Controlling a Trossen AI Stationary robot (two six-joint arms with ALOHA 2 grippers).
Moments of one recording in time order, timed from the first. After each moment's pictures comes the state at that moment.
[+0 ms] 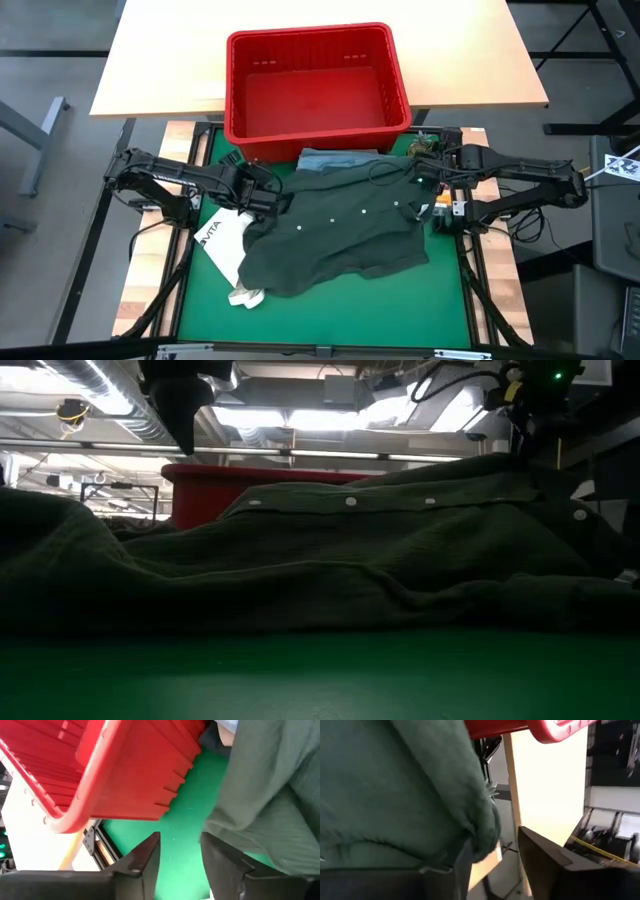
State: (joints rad) left arm -0.12 1.47 1.33 -1.47 -0.74 -0.75; right arm -0.10 1.15 1.15 -1.44 0.77 0.00
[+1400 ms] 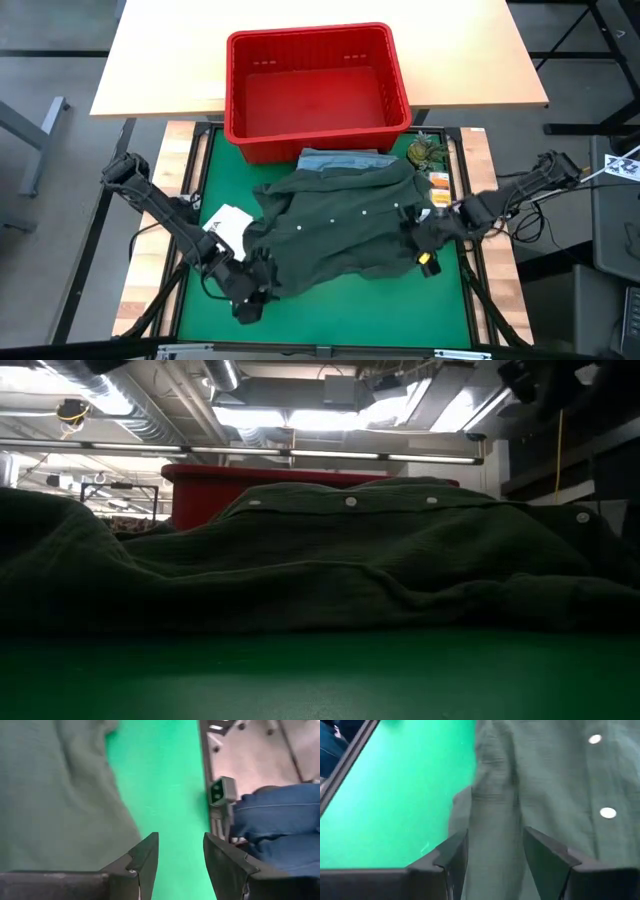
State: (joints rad) left arm -0.68 1.48 1.10 -0.44 -0.27 -0.70; right arm 0.50 1.14 0.99 -0.82 0.13 0.05
